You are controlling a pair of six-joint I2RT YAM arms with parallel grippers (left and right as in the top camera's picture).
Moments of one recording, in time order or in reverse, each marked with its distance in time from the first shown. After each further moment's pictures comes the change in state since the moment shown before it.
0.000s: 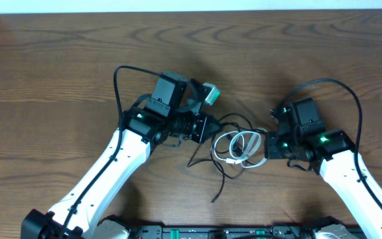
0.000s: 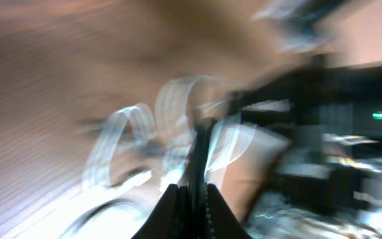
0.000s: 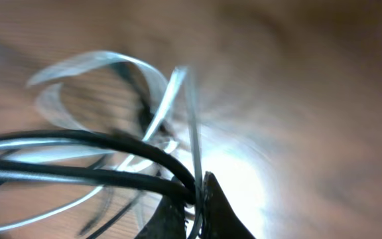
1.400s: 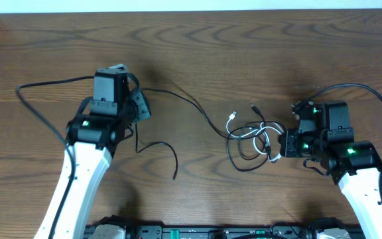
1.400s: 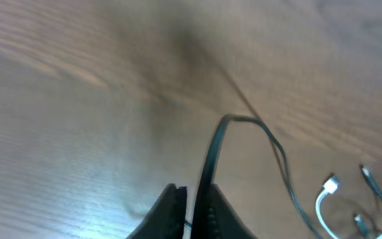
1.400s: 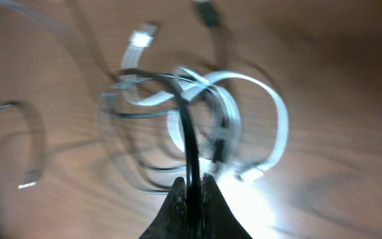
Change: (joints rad) left arm 0.326 -0.149 -0.003 -0.091 -0.555 -0.209; right arm -0.166 -0.148 -0.014 0.078 -0.236 -0.161
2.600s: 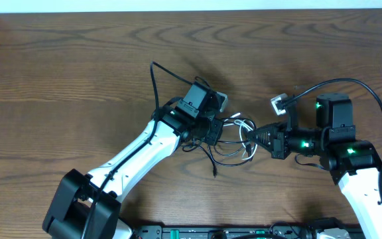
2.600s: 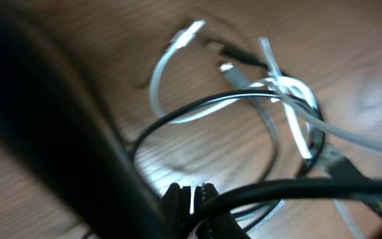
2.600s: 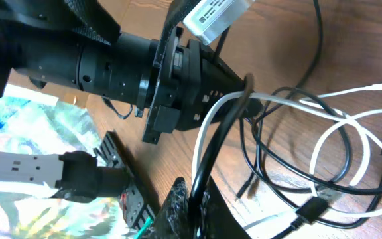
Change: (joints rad) left arm -0.459 0.351 0.002 0.174 0.243 0.211; right arm 0.000 0.001 0.000 0.161 -0.585 -0.081
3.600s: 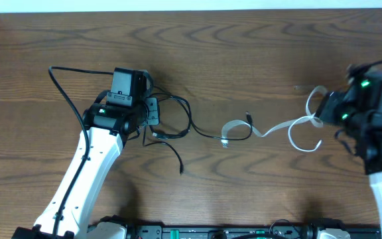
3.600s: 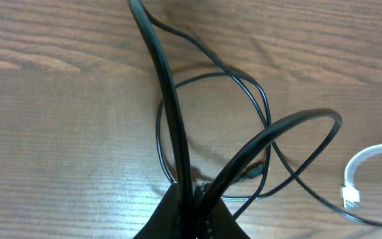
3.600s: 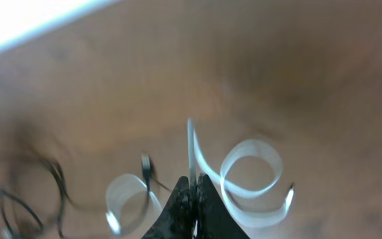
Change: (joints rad) left arm 0.404 -0.250 0.001 -0.200 -0.235 -0.031; right arm -0.171 0.004 0.397 -0.238 0.845 0.198
